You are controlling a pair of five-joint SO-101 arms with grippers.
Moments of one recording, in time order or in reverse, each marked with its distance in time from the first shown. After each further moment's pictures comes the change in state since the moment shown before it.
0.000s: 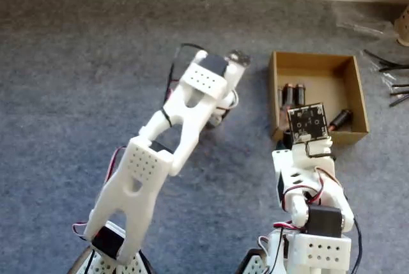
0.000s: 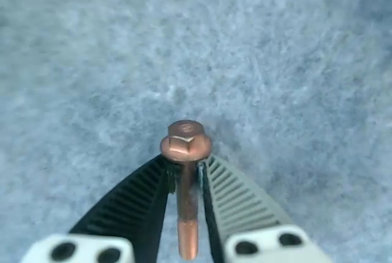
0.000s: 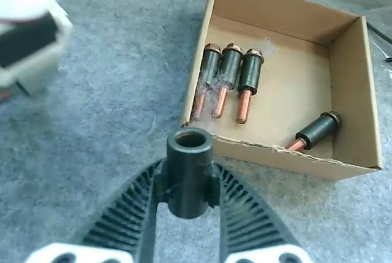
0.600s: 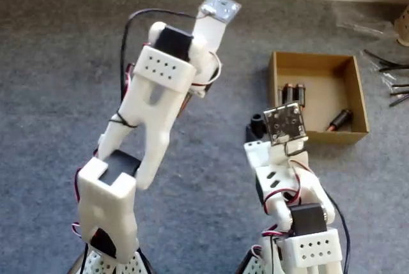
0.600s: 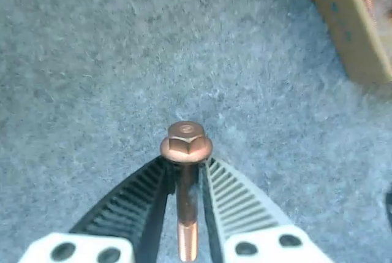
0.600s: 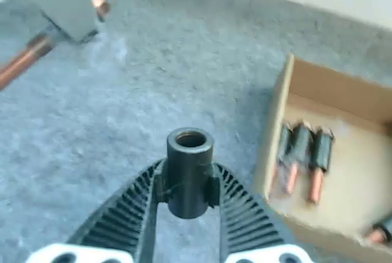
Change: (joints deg) left arm -3.7 -30.2 8.7 0.6 -0.2; right arm -16.7 0.0 2.5 -13.3 -8.7
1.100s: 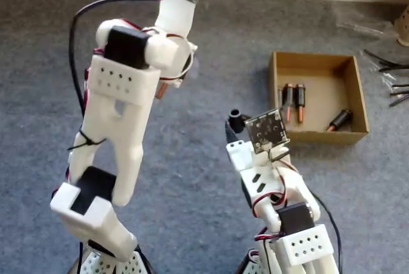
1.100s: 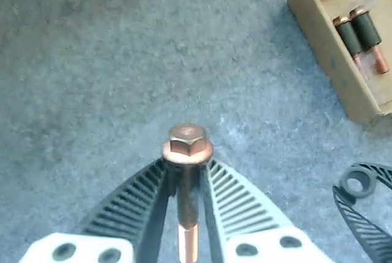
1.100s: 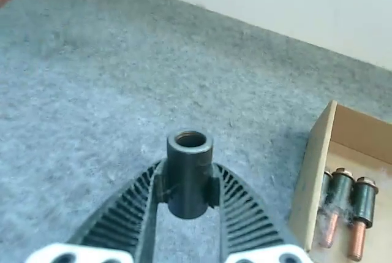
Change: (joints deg) left arm -4.6 -14.1 0.0 0.1 -3.2; right arm -6.3 0.0 7.5 -13.6 -0.4
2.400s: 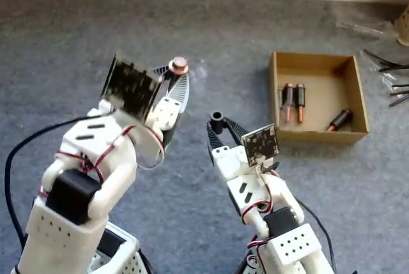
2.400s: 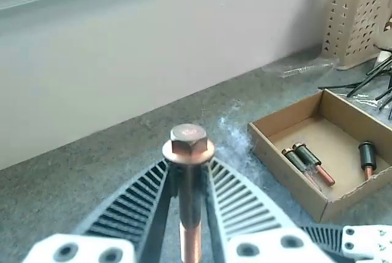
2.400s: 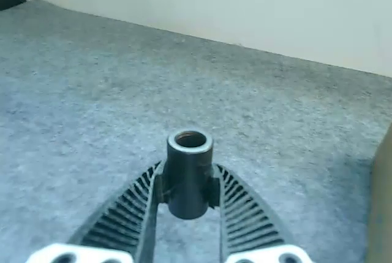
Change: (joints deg) left arm 6.9 -68.0 76.5 -49.7 1.2; right arm -8.7 0.1 13.2 -21.4 -8.4
